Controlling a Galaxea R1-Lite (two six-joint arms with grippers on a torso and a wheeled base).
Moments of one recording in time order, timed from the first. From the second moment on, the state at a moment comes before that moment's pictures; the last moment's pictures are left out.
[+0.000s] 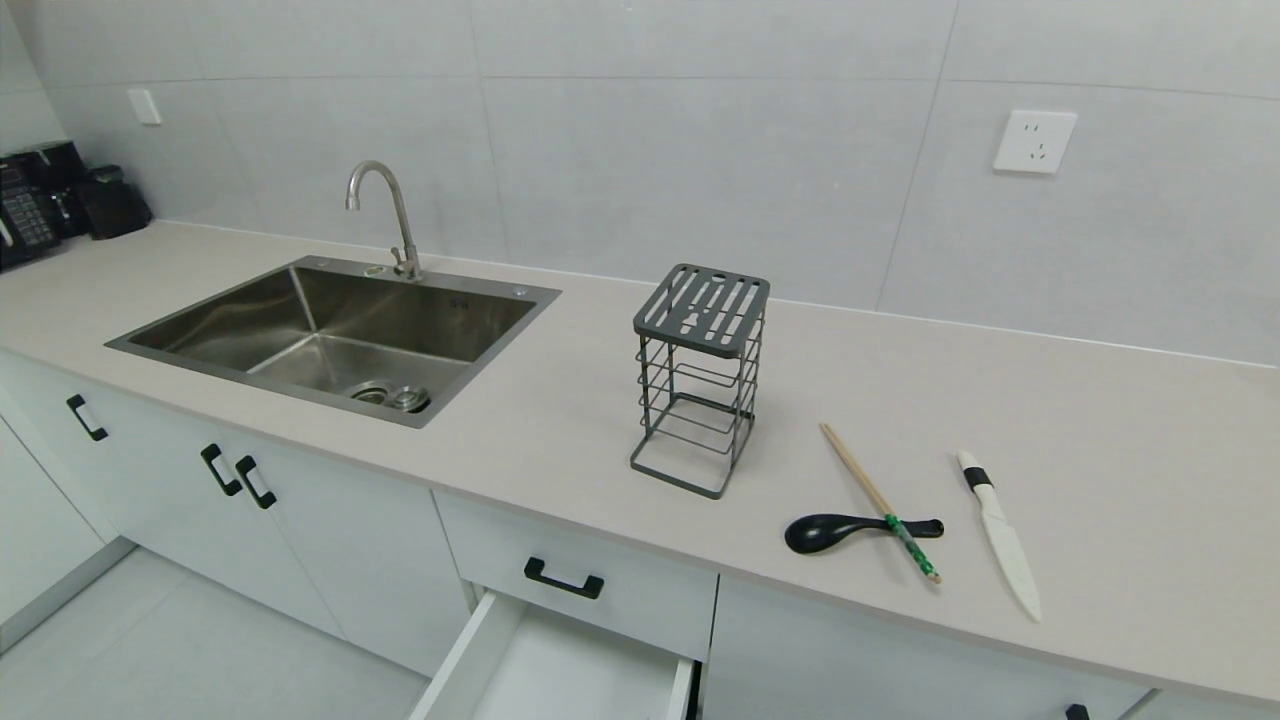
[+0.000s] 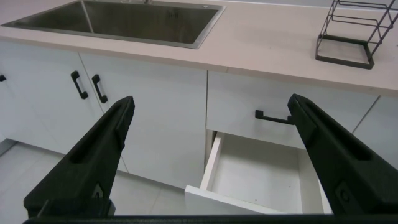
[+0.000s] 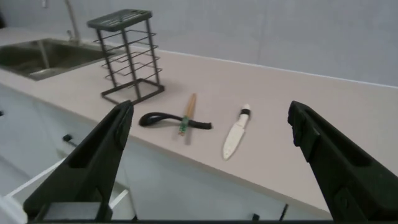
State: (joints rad) left arm 0.00 0.00 0.00 0.00 -0.04 0.01; right arm 0.01 0.09 -0.15 -0.02 0.26 0.01
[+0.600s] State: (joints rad) left arm 0.00 0.00 0.00 0.00 -0.04 0.01; right arm 0.13 0.69 -0.36 0.08 0.35 -0.08
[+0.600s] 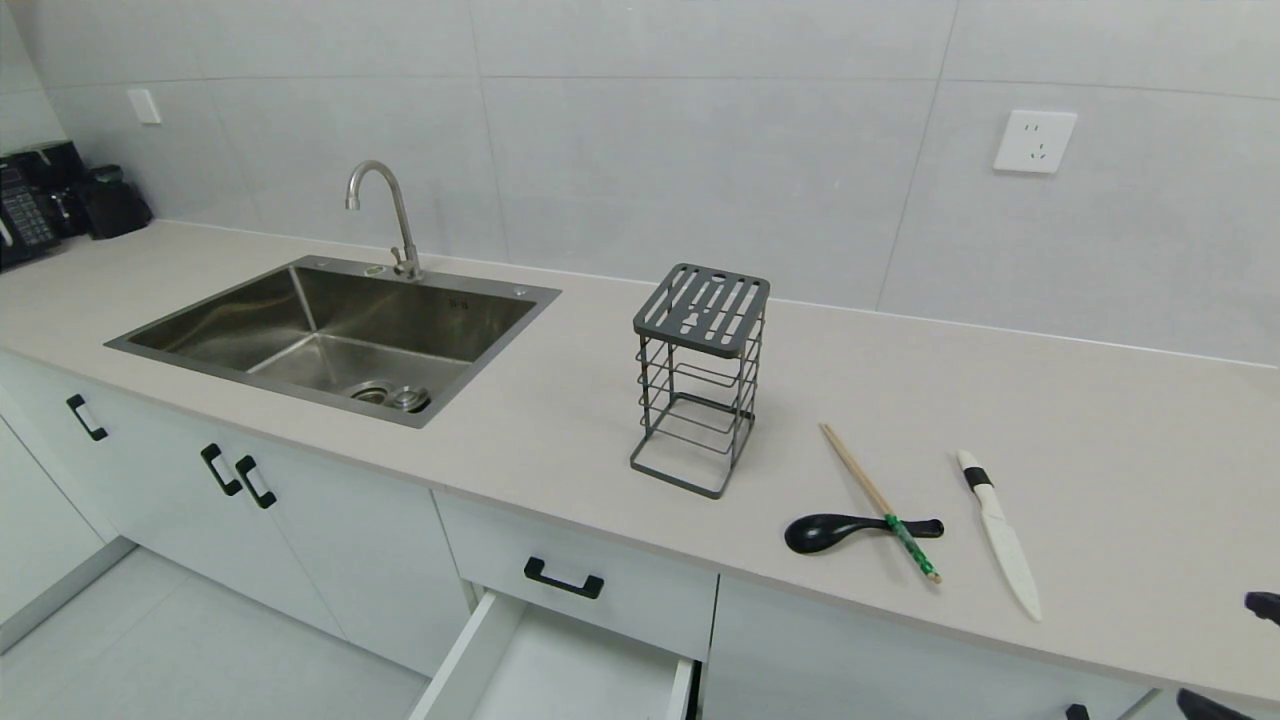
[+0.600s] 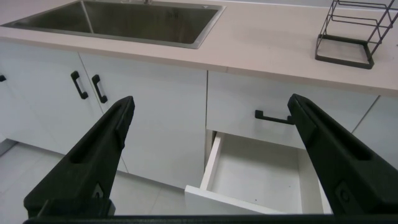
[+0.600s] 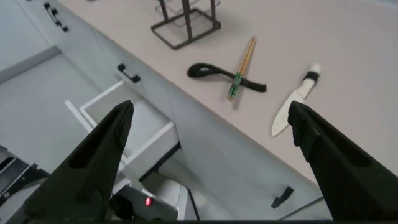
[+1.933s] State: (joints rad) left arm 0.00 0.00 0.00 0.00 -0.04 0.01; right arm 0.20 1.41 -0.43 -0.16 0.25 -0.24
